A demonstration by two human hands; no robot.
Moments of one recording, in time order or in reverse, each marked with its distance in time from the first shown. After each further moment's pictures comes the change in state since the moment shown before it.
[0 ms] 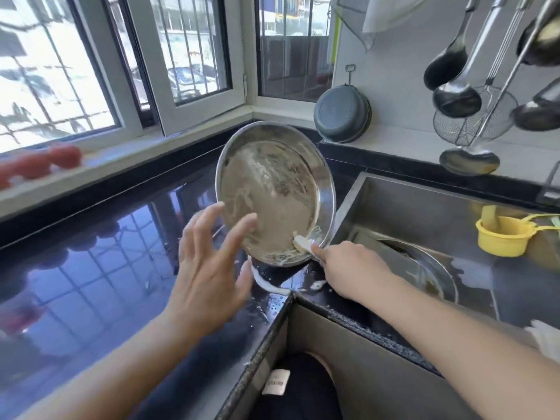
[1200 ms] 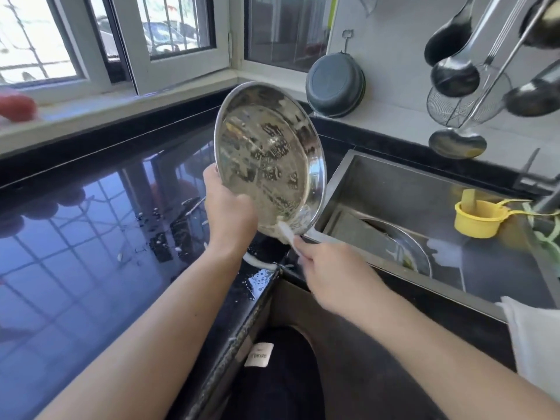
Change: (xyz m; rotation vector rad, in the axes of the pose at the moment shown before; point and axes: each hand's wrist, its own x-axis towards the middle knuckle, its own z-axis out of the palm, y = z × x) left_hand 0.066 0.045 0.036 -0.870 0.135 -0.908; right_hand -0.050 -0.030 0.002 0.261 0.082 0.008
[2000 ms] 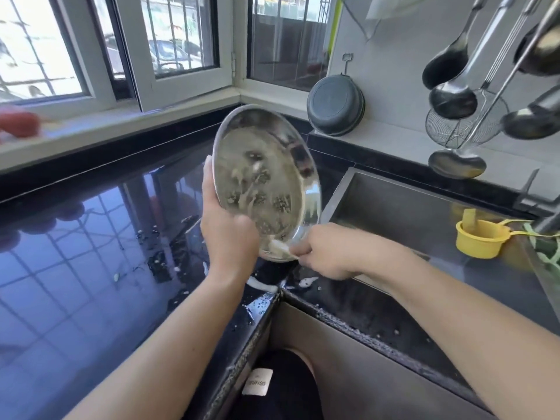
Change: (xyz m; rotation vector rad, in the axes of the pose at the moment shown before) left_hand -0.007 0.006 -0.003 -0.135 0.047 0.085; right_hand 0.073 0.003 -0.043 -0.222 -0.377 -0.076
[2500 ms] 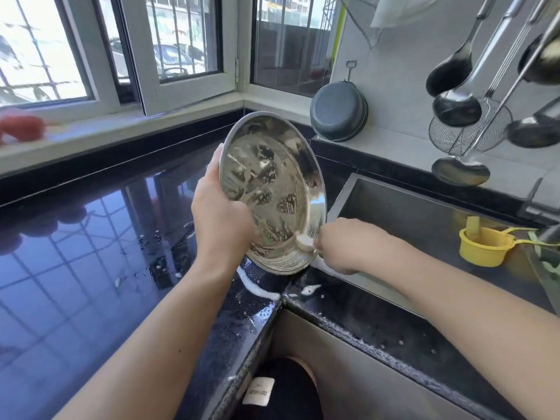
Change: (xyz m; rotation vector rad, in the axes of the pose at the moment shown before) left_hand 0.024 0.022 -0.009 0.190 -0.080 0.083; right_hand 0.006 0.013 -0.010 -0.276 0.039 0.160
